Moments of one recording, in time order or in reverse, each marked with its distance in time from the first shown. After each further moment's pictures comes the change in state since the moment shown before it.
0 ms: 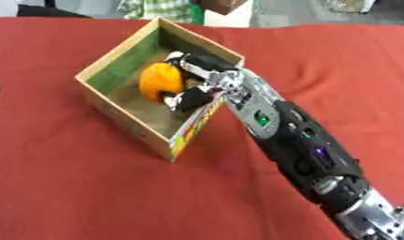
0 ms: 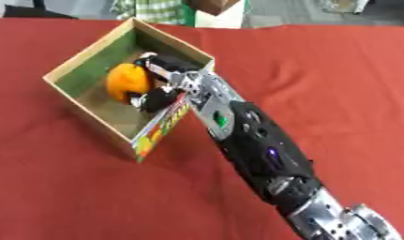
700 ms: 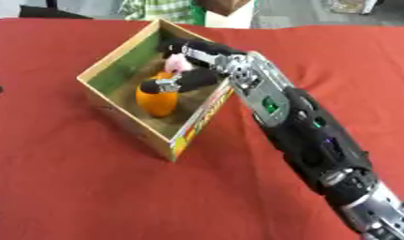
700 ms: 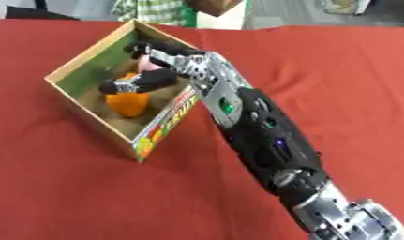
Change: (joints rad) left arm 0.002 0.000 0.000 0.000 0.000 0.001 -0.001; right arm -0.039 -0.041 -0.041 -0.086 -0.064 -0.006 0.065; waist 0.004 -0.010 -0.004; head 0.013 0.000
